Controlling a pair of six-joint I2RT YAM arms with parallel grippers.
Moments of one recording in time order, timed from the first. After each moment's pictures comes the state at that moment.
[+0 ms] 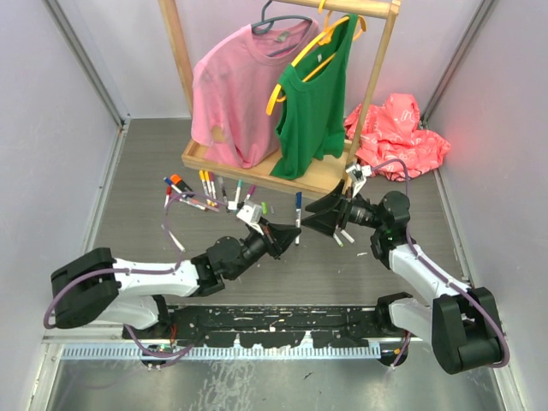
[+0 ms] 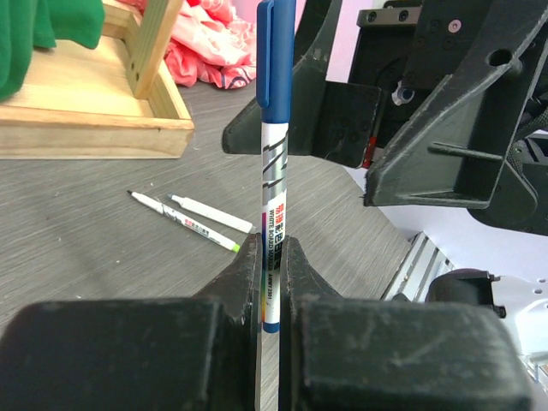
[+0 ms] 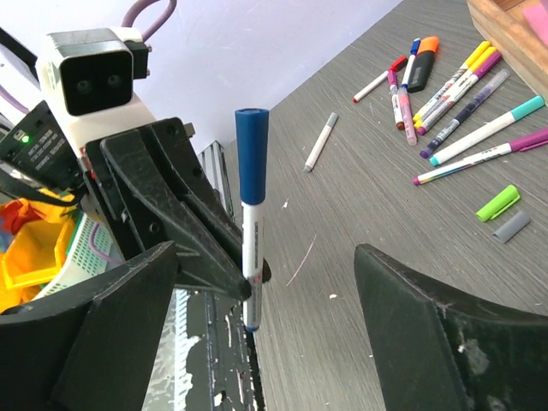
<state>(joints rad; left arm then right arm) -1.16 1.28 0.48 0.87 -0.32 -0.55 0.21 1.07 0.42 0.81 -1.07 0.74</state>
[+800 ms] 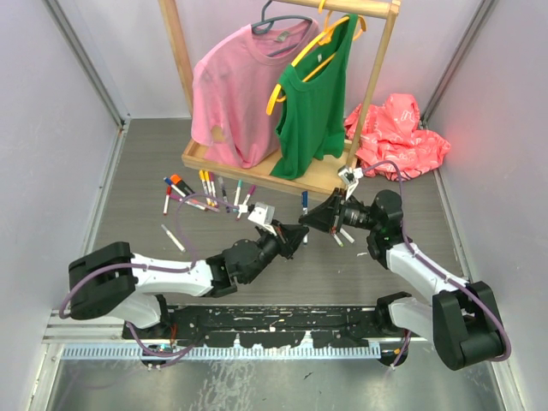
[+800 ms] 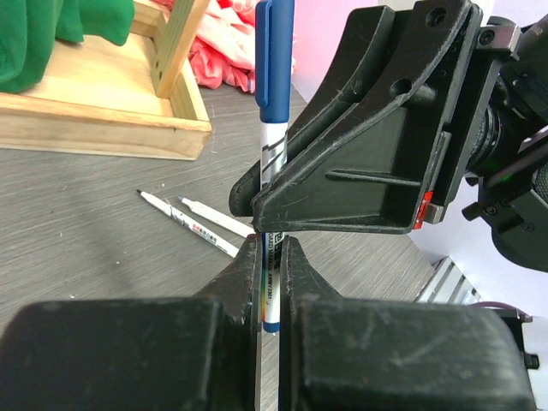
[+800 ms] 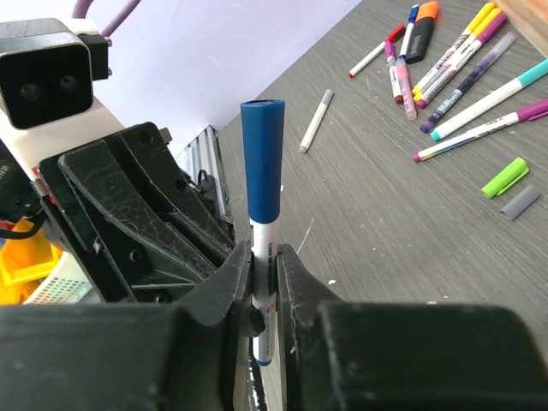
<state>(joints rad) -1.24 1.42 0.59 0.88 -0.50 -0.55 0.26 1.10 0.42 0.72 -1.03 0.68</state>
